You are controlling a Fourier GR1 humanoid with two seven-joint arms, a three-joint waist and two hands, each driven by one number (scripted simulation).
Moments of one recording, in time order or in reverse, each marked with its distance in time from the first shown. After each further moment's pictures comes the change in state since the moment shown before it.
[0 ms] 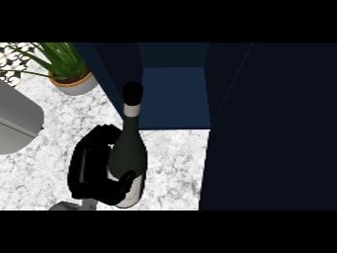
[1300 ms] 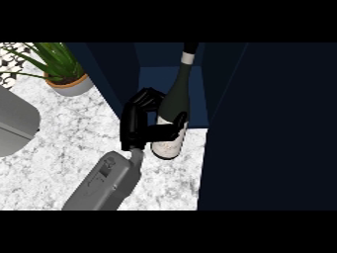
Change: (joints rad) left arm -0.405 -0.176 0.013 0.429 -0.048 0.246 0.112; right arm 0.030 0.026 -0.045 0.000 -0.019 0.063 -0.013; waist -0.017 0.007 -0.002
